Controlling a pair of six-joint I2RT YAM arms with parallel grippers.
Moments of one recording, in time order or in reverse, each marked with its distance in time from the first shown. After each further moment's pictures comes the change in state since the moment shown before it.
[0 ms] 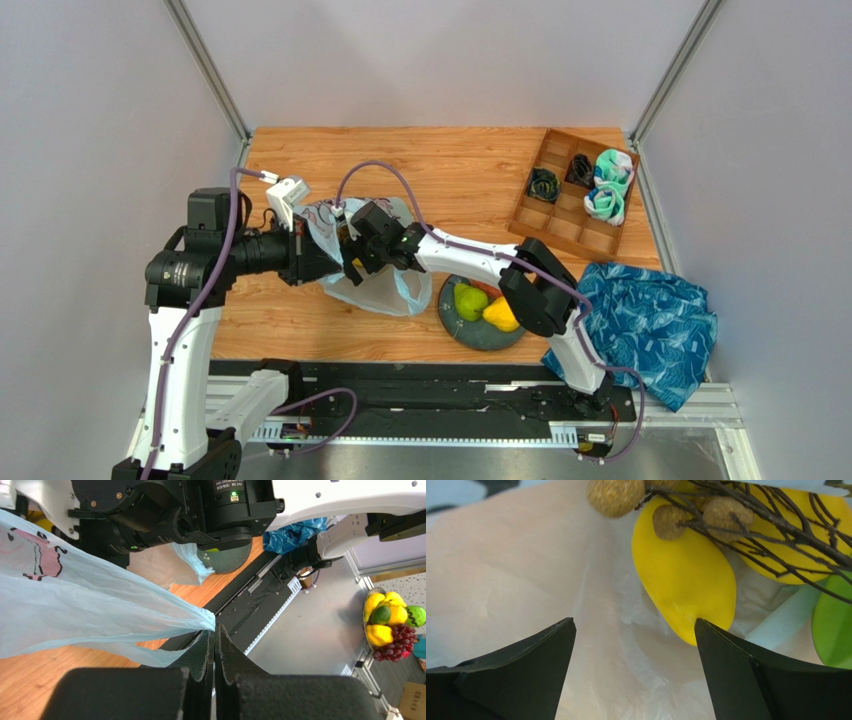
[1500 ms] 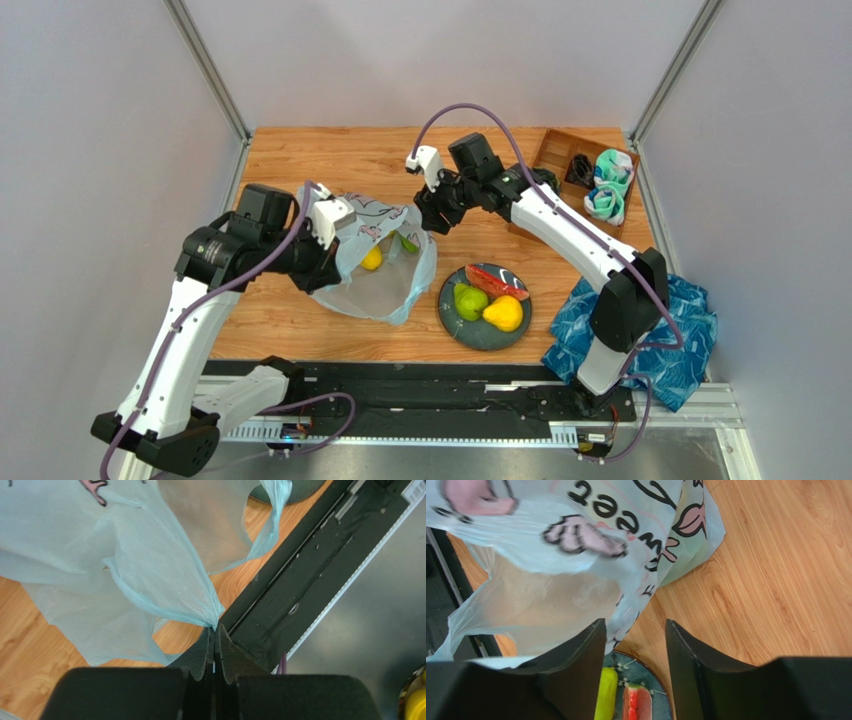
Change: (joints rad) left arm -0.283 0.068 -0.044 -0.079 -0.365 0.314; right arm -0.338 -0.403 -0.068 -0.356 -0.378 -0.493
